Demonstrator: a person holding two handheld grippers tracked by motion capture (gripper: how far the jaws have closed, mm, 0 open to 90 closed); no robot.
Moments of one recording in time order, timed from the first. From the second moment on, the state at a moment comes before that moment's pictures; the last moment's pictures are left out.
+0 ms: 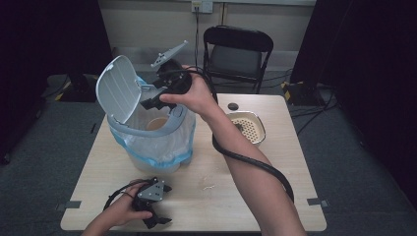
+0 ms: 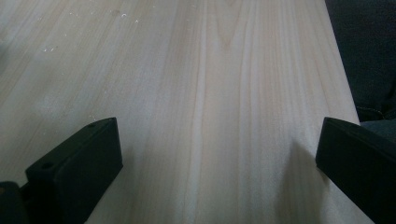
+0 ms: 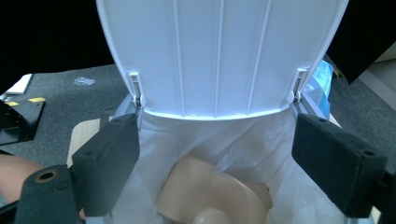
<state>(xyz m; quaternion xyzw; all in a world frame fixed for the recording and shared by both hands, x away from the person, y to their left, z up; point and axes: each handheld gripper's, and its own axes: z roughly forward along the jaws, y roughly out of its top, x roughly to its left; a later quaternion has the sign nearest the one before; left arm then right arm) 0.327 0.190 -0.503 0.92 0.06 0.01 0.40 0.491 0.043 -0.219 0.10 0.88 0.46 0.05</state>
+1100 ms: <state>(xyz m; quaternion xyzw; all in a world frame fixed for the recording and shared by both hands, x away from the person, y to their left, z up) 0.327 0.190 -0.502 0.92 0.06 0.01 0.39 0.464 -0.094 -0.249 0.15 0.88 0.45 0.05</state>
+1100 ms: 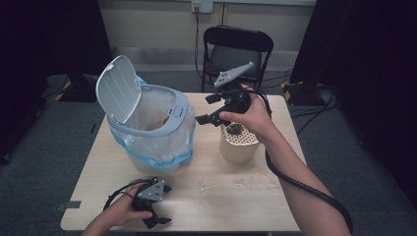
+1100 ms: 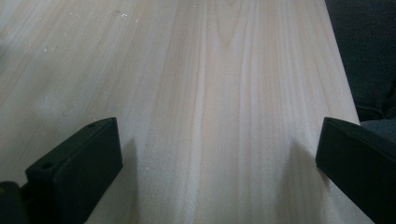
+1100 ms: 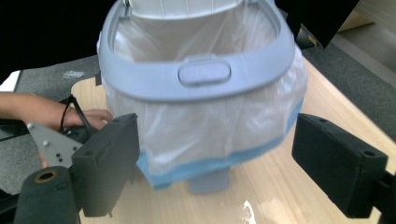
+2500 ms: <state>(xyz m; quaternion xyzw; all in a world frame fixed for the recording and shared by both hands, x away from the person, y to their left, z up) 0.327 0.190 -0.503 0.92 0.06 0.01 0.39 0.417 -0.187 -0.361 0.20 0.89 0.41 0.07</state>
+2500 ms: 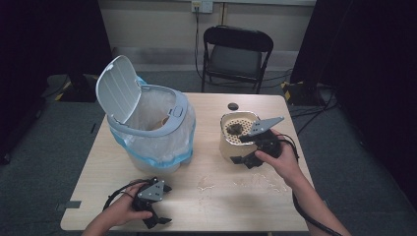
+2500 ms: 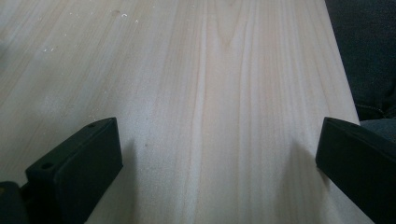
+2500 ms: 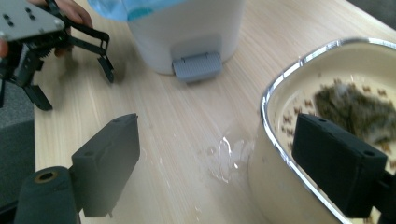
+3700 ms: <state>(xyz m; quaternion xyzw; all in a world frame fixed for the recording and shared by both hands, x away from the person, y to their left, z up) 0.327 0.190 -0.503 0.92 0.06 0.01 0.39 0.374 -0.221 -0.480 0.23 0.90 0.37 0.06</state>
